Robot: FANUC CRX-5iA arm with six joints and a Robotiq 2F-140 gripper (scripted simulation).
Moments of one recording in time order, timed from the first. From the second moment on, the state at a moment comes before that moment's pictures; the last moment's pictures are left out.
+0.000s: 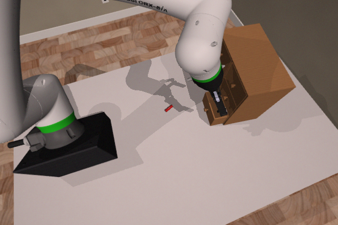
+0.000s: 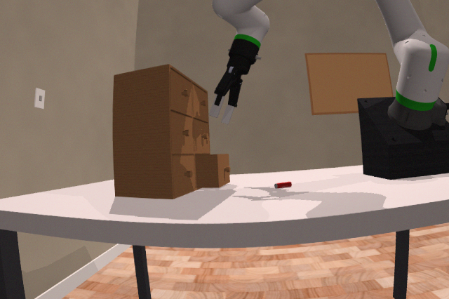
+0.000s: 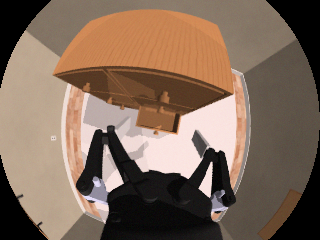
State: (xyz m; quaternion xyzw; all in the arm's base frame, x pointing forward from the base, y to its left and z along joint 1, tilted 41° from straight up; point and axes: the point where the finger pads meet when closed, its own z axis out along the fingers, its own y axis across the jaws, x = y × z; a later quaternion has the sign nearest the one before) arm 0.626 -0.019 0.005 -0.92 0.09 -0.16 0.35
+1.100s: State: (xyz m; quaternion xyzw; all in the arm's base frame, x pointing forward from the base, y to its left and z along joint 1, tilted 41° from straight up) arm 0.569 -0.056 0.054 -0.93 0.05 -0.05 0.35
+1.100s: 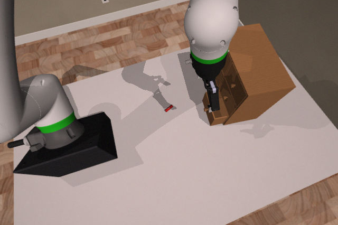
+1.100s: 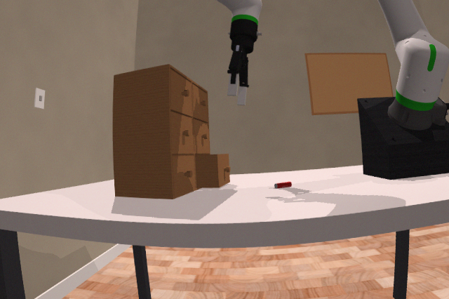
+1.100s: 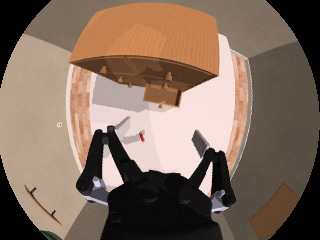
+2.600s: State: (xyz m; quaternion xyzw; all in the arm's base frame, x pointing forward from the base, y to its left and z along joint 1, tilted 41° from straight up) arm 0.528 -0.081 0.088 -0.94 0.04 0.04 0.35
